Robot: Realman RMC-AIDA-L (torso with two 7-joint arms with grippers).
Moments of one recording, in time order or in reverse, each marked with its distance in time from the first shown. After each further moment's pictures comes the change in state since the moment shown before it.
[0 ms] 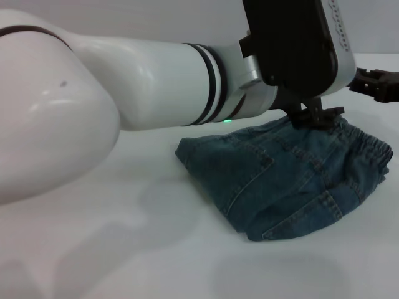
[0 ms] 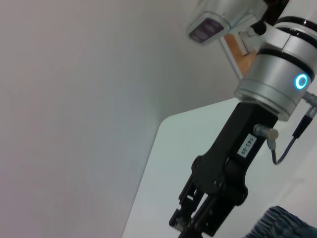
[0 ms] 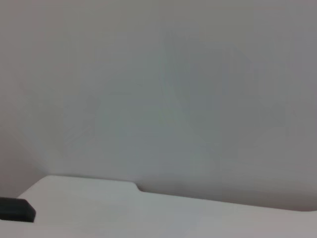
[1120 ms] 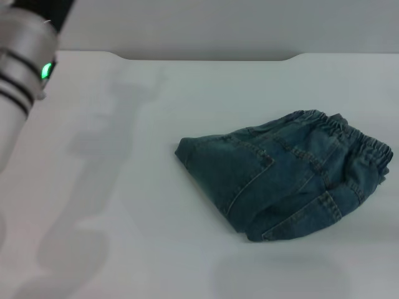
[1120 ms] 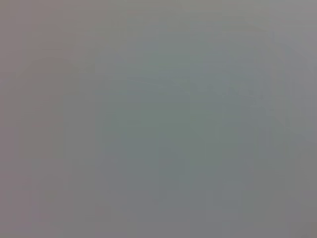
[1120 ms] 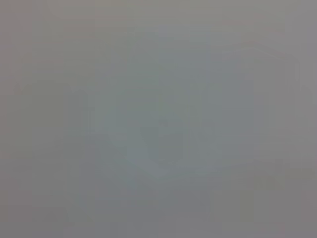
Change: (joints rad) left arm 0.424 0.016 -0.100 -0.324 -0.249 -1.253 -0.216; right arm -0.258 0.063 0.358 0.157 0.540 -0.032 -0.749
